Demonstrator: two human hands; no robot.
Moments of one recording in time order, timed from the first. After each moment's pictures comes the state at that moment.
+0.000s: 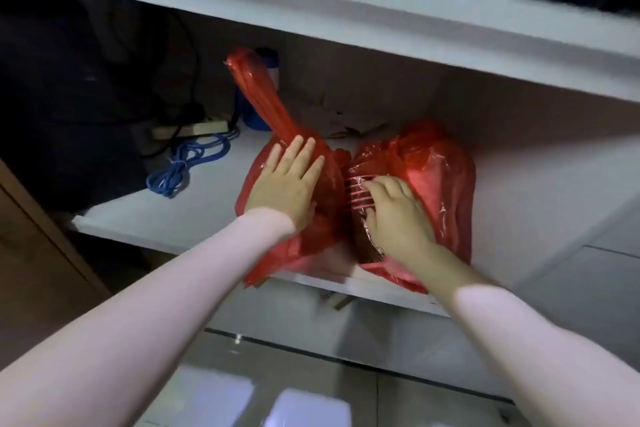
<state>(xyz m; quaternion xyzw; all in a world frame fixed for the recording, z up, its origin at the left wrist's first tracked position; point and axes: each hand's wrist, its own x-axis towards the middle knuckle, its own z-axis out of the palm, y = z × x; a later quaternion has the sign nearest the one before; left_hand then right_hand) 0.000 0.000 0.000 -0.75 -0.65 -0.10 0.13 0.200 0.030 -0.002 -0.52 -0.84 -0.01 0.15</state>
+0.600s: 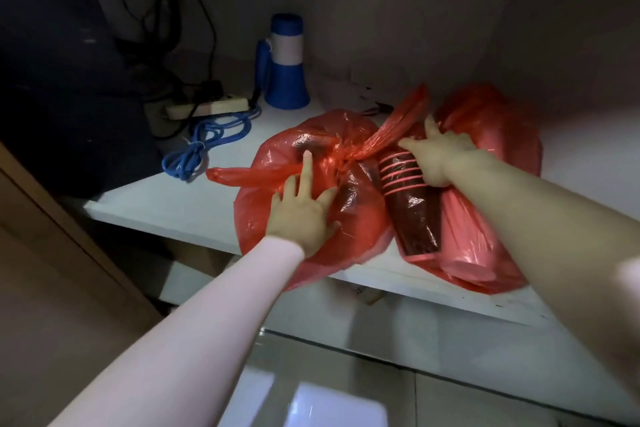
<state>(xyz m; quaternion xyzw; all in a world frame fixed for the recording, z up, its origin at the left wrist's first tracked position) -0.016 0.007 -0.091 -0.69 -0.72 -0.08 -0.01 0.175 0.141 0.000 -0.57 -0.80 -0.11 -0.17</state>
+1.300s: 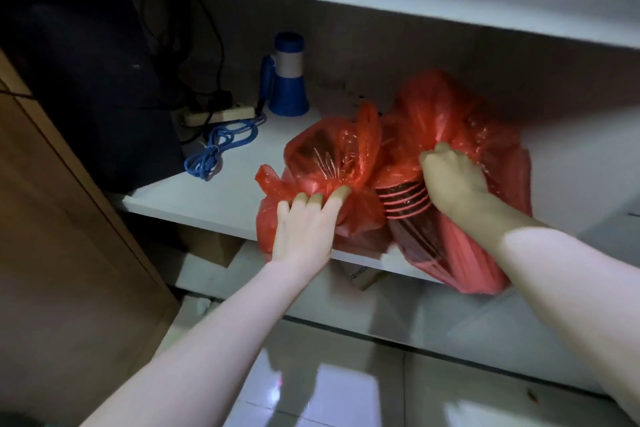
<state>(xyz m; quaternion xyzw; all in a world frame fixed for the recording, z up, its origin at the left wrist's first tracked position) 0.016 -0.085 -0.034 -0.68 -0.71 -0.17 0.10 0.202 0.034 0.032 -0.59 -0.79 -0.17 0.01</state>
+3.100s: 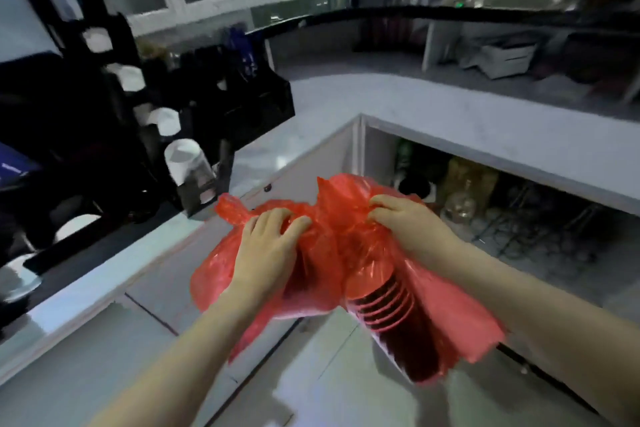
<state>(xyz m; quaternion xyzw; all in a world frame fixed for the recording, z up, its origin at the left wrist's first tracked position) 0.534 -0.217 0.365 -0.93 -0.23 -0.27 0.03 0.744 -0.365 0.377 -0.72 -0.66 -0.06 0.20</state>
